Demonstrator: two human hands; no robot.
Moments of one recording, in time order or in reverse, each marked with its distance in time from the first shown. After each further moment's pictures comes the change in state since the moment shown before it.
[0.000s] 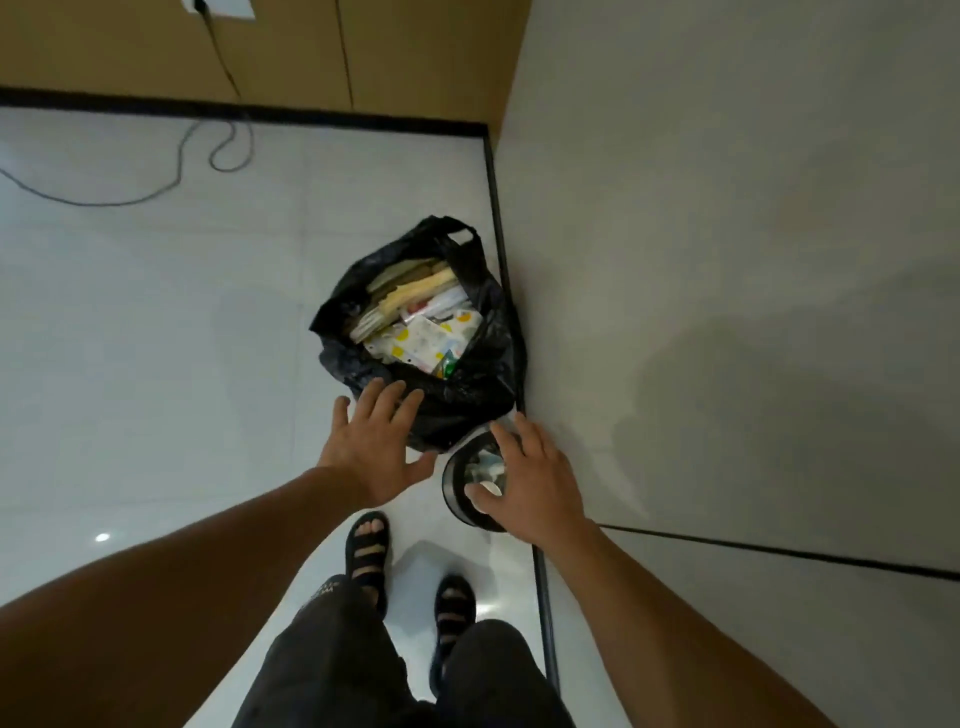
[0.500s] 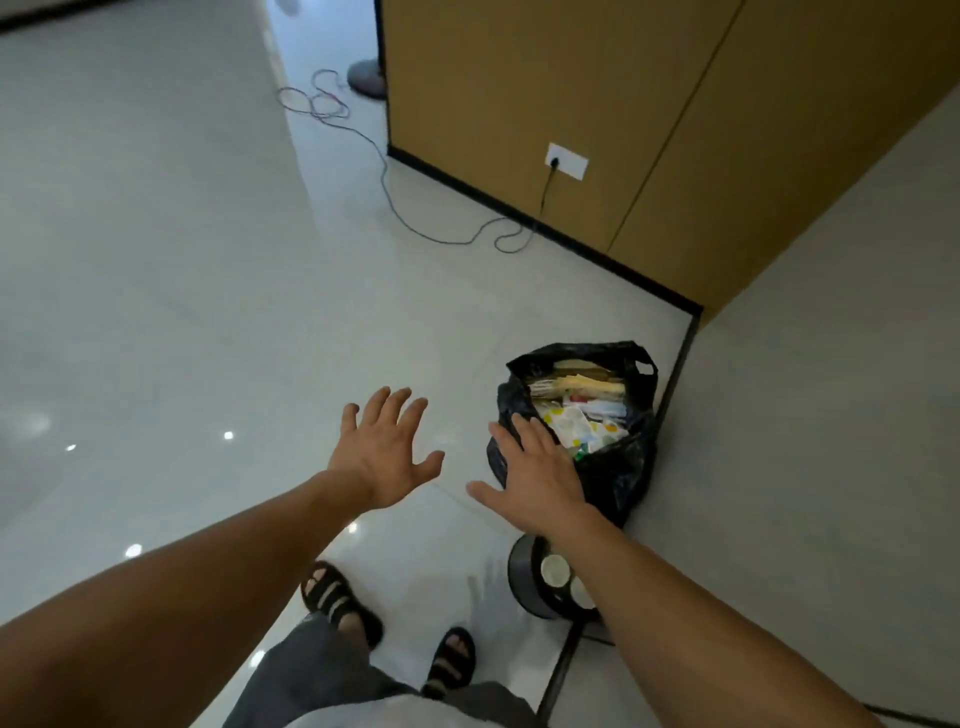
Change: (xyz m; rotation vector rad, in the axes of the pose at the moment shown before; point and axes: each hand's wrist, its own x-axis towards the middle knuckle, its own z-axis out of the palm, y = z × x) left_hand -0.268 -0.028 -0.035 -0.160 0.238 -0.656; right_hand -0.092 -0.166 -0.045 -0.364 -0.107 -0.636
